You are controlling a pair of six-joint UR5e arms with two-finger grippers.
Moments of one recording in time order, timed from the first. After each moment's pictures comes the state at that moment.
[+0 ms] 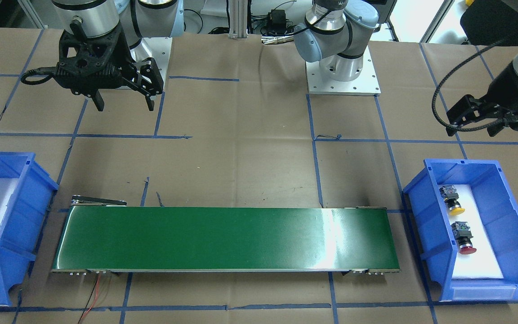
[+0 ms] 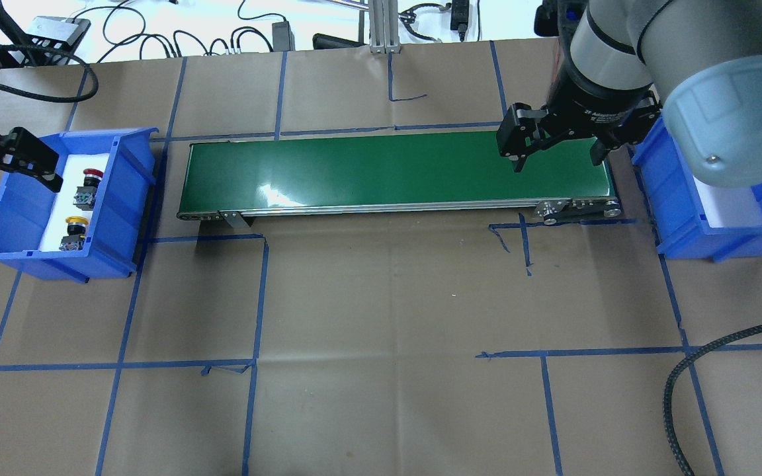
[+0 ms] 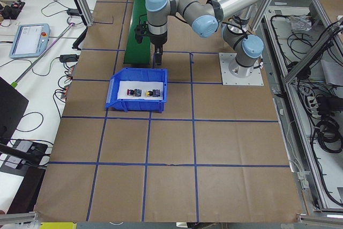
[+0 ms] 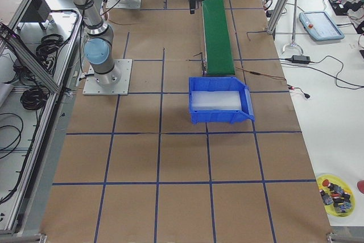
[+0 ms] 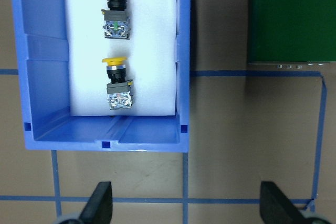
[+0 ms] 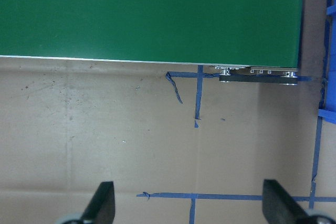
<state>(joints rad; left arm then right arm) -1.01 -1.64 -1.66 -1.41 1.58 0.57 1.66 -1.62 1.64 -1.66 -1.58 0.04</state>
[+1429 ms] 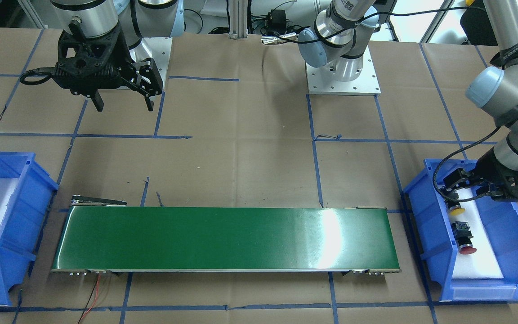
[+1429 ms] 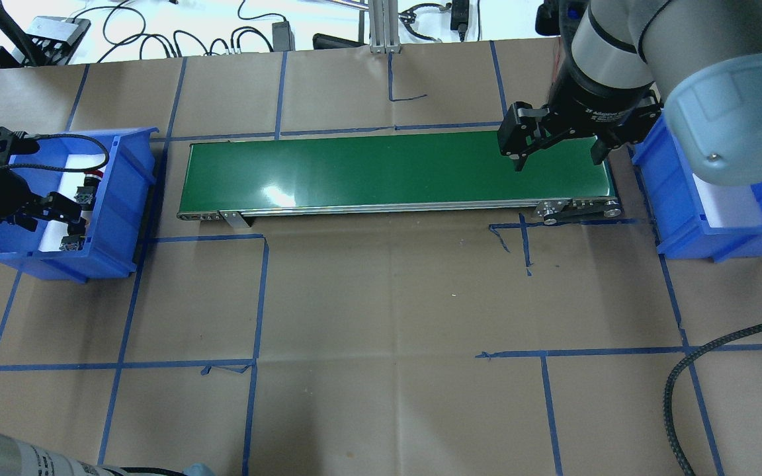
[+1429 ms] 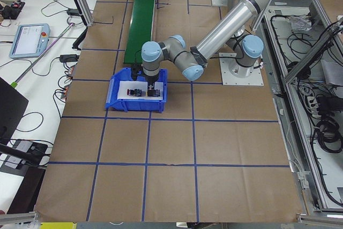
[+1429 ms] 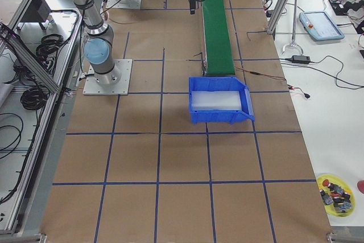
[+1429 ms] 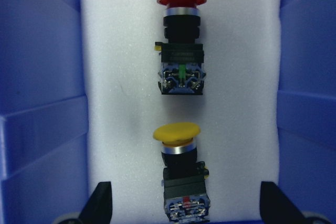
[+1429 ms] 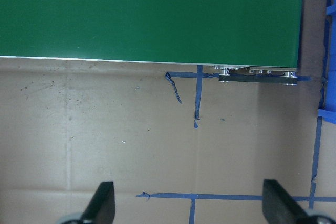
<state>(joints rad) -0.95 -1.89 -1.87 -0.92 1.53 0.65 1.66 -1.62 1.64 -1.66 -1.58 0.04</state>
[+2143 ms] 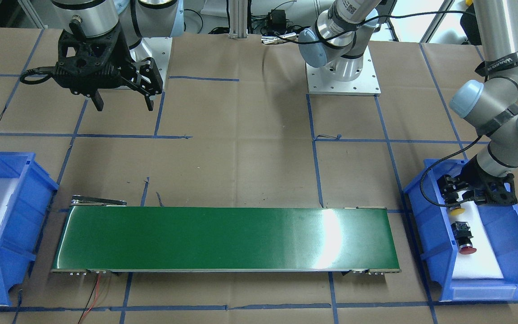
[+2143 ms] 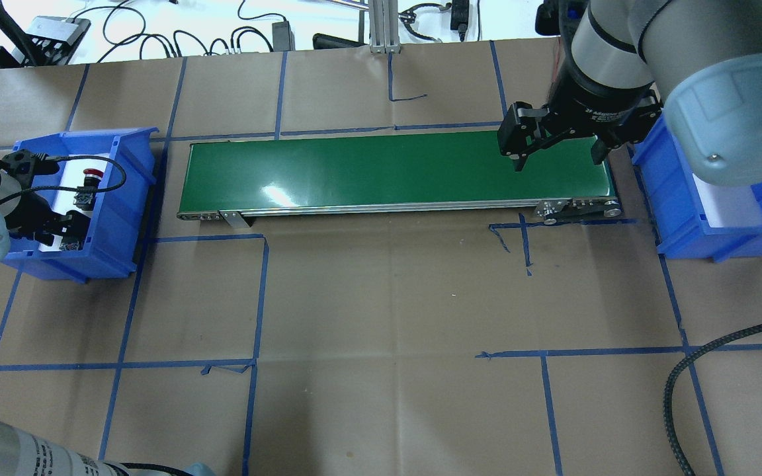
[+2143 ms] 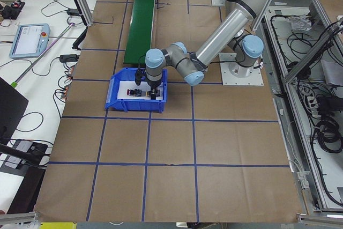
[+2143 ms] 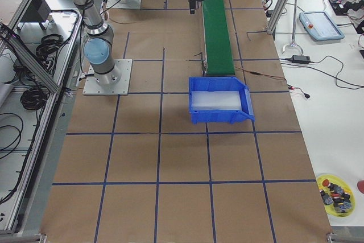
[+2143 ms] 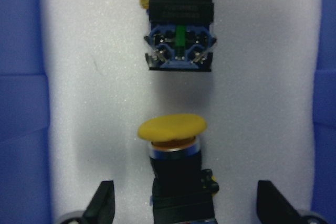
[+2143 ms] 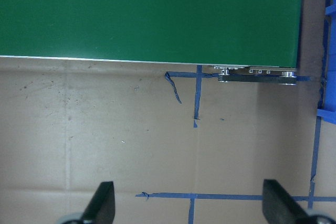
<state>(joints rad) -0.95 -1.93 -1.93 -0.81 1.54 0.65 1.66 -1.62 1.64 -1.66 -1.58 0.04</state>
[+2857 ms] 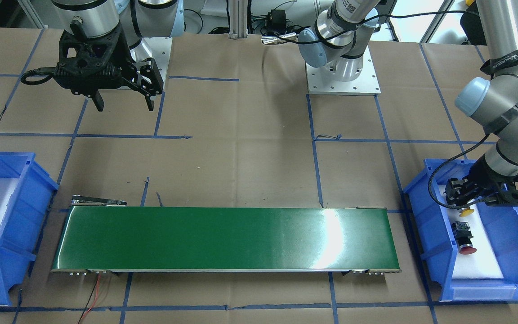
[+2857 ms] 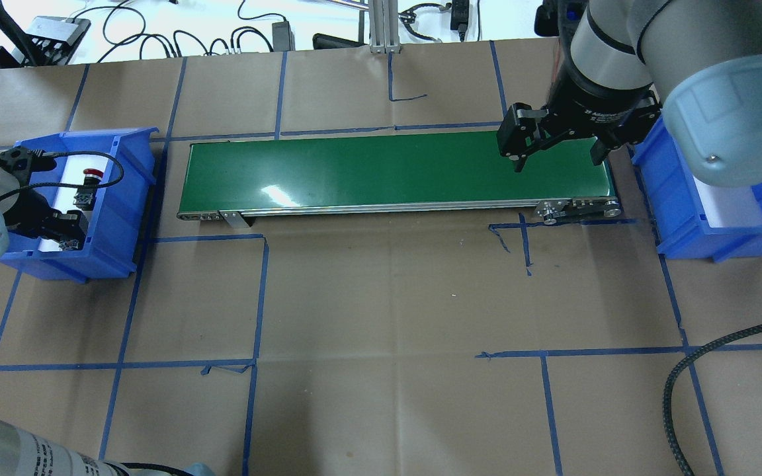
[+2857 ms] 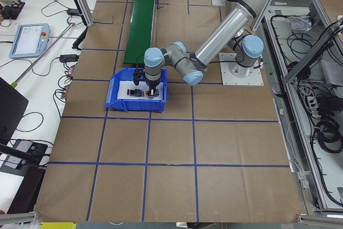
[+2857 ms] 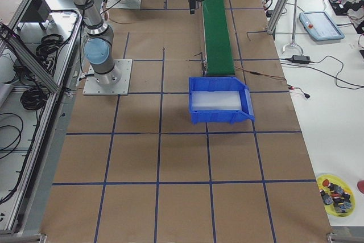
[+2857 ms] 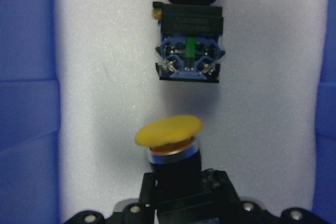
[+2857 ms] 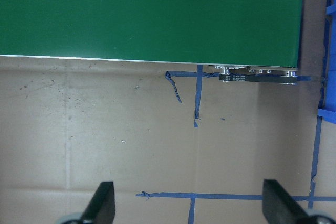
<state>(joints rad) -0.95 -1.92 -1.88 -0.84 1.54 0.62 1.66 -1.62 1.64 -1.66 -1.58 0.04</state>
